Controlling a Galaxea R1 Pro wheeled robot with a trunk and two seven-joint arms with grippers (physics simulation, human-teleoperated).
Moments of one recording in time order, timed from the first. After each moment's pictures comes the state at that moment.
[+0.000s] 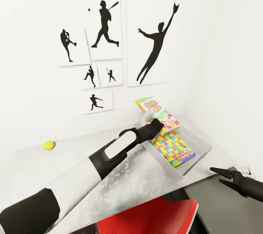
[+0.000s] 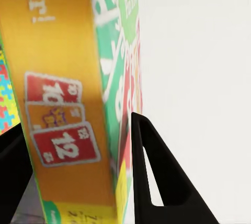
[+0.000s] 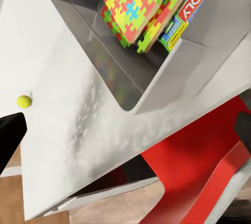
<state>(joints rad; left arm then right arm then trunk) -1.00 -0.17 -0.88 -0.97 1.75 0.15 0.25 -0.03 -0.61 -0.31 -1.55 -1.37 1.04 0.16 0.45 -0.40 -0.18</state>
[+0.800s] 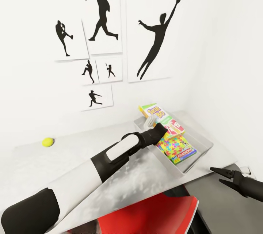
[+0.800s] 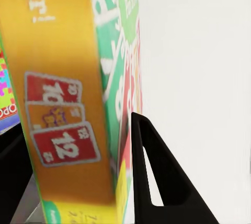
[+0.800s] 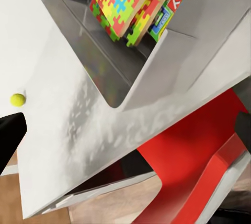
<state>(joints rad) -1.00 -0.17 -0.97 -0.96 1.90 0.12 0.26 -0.03 -0.61 -0.31 -1.56 -1.37 1.04 0.16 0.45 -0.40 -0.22</state>
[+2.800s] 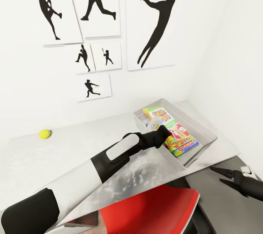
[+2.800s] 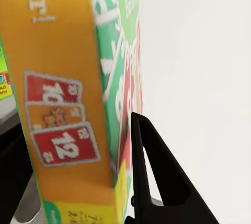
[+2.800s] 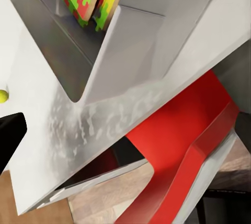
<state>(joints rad) -1.00 -0.17 -0.97 -0.99 1.94 0.20 0.30 -0.03 -0.62 -0.31 -1.56 -1.38 1.04 0.17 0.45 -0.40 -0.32</state>
